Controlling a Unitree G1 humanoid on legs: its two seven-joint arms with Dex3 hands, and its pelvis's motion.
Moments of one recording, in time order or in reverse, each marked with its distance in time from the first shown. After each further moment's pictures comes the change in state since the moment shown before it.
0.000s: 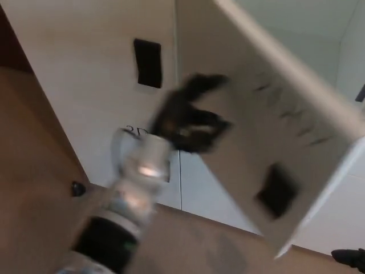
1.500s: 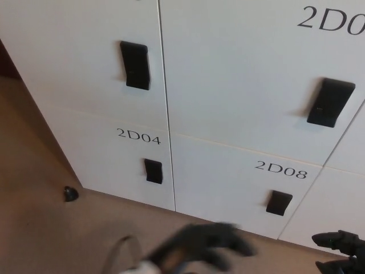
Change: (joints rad) left_arm 0.540 0.407 -0.329 -0.421 0.000 -0.029 -0.055; right_arm -0.062 0.009 0.054 -0.069 -0.029 0.087 0.006
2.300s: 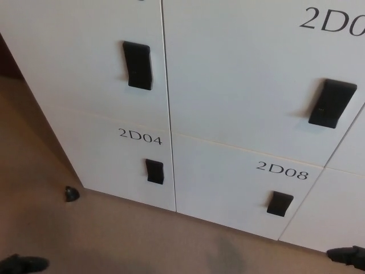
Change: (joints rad) left_arm 0.194 0.108 0.685 0.549 -0.181 -0.194 -0.014; right_arm -0.020 -0.008 -0.051 0.138 0.023 -0.002 0.015
